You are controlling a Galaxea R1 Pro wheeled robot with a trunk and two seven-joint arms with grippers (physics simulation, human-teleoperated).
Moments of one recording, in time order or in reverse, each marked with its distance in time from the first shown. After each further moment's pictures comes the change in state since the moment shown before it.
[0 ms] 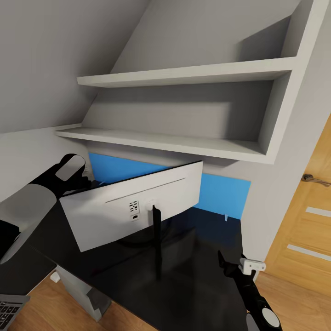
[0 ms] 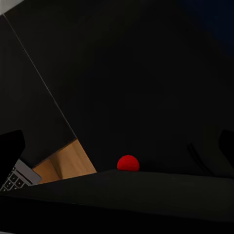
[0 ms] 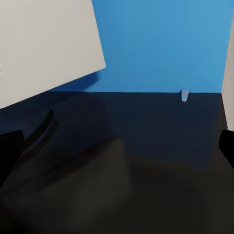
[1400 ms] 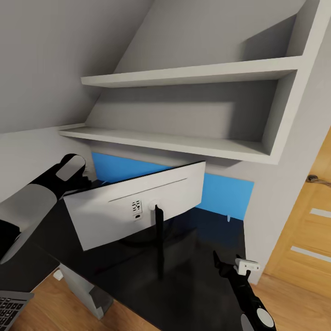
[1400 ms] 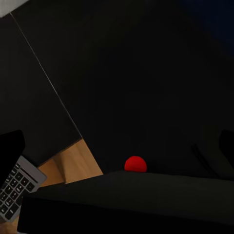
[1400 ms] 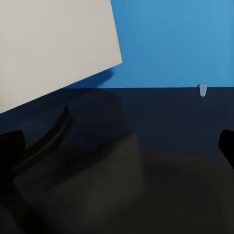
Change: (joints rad) left arm 0.000 -0.002 0.000 0.000 -0.003 -0.002 0.004; right arm 0.000 0.027 0.019 0.000 -0.005 0.004 -0.002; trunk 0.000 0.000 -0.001
